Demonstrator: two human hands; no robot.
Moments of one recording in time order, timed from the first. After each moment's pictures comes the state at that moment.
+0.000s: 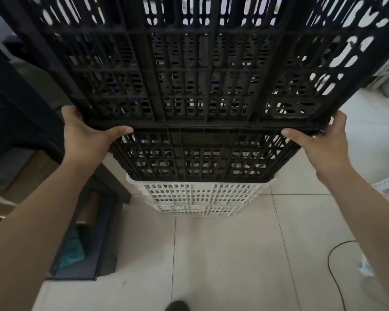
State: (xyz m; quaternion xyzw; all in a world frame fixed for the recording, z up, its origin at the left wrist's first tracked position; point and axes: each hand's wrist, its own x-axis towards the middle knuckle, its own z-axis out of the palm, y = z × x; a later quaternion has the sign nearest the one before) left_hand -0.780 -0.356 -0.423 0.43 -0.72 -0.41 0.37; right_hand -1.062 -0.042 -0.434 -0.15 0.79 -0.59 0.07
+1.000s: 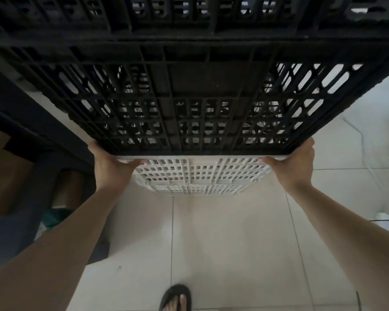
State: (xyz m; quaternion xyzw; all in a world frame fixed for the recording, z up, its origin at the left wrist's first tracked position) left_hand -0.779 -0.332 -0.653 0.52 -0.73 -0.37 0.25; right_hand -1.041 -0.050 -0.643 -0.15 0.91 -0.39 0.00
